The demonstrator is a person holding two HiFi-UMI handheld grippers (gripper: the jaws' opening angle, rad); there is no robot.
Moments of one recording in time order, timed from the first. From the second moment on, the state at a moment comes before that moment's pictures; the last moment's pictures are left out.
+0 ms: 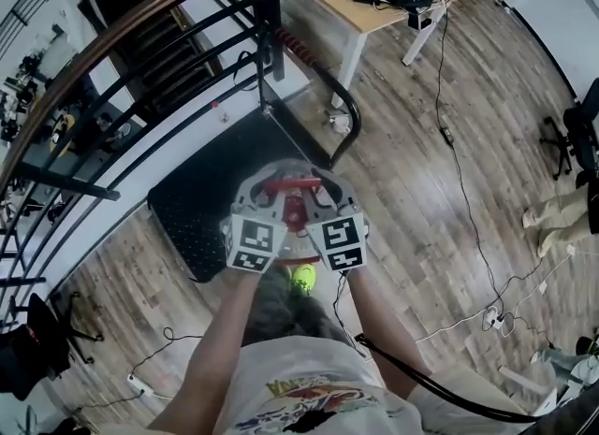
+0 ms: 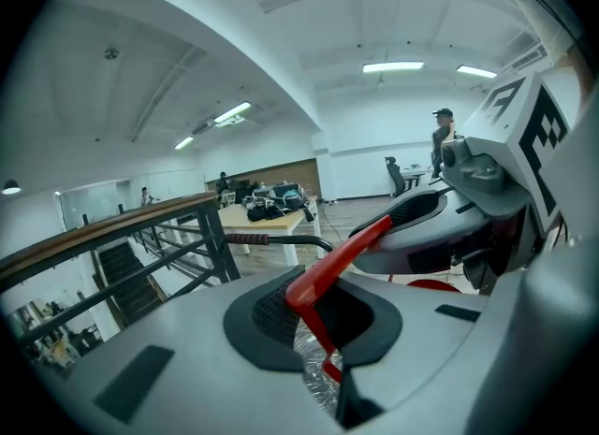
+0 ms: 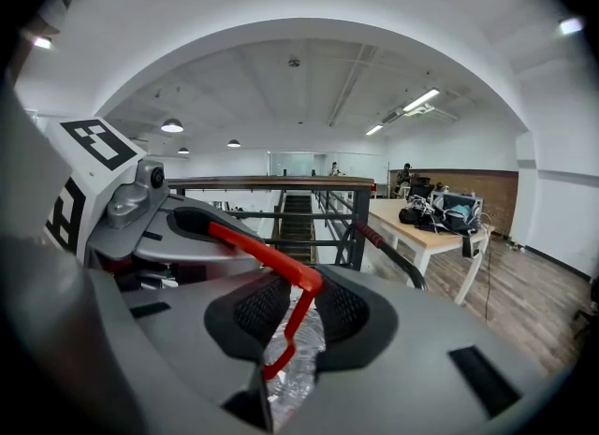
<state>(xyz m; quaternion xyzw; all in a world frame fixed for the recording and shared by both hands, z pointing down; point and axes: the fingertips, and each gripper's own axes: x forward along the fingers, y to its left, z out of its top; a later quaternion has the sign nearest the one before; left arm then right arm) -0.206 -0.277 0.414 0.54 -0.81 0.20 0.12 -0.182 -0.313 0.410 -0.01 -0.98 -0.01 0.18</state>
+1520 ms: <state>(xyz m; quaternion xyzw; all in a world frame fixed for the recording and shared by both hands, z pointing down) -0.455 -0.248 0.539 0.51 -0.83 0.16 0.18 -0.434 -0.287 0.532 -0.05 -0.97 -0.01 0.25</state>
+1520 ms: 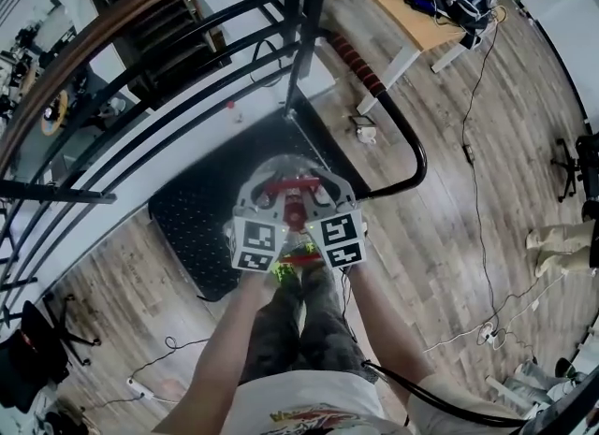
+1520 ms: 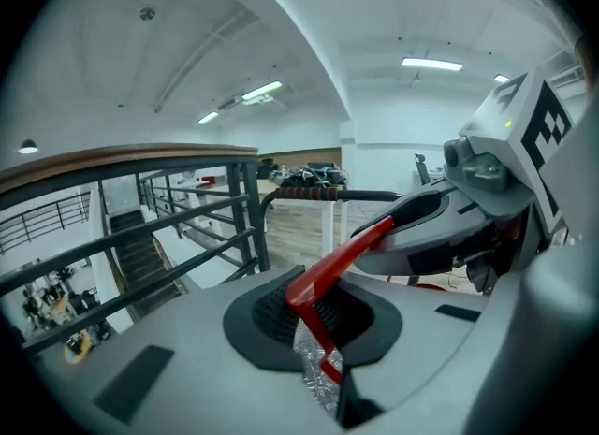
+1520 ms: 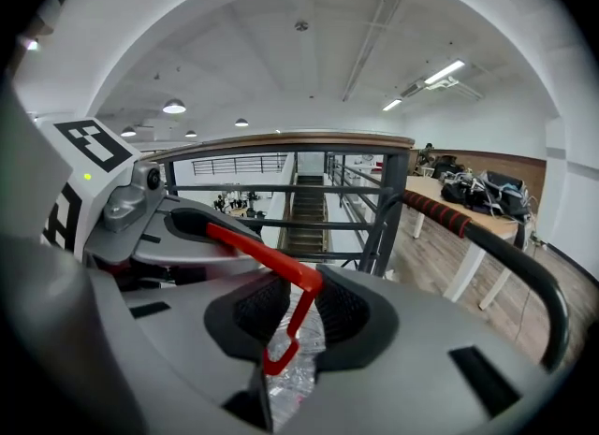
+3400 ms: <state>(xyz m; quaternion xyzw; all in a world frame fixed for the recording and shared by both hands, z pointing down) -0.663 -0.284 0.702 0.44 -0.85 0.14 0.24 -0.646 -0.325 0.700 -0.14 -0.95 0.02 0.28</state>
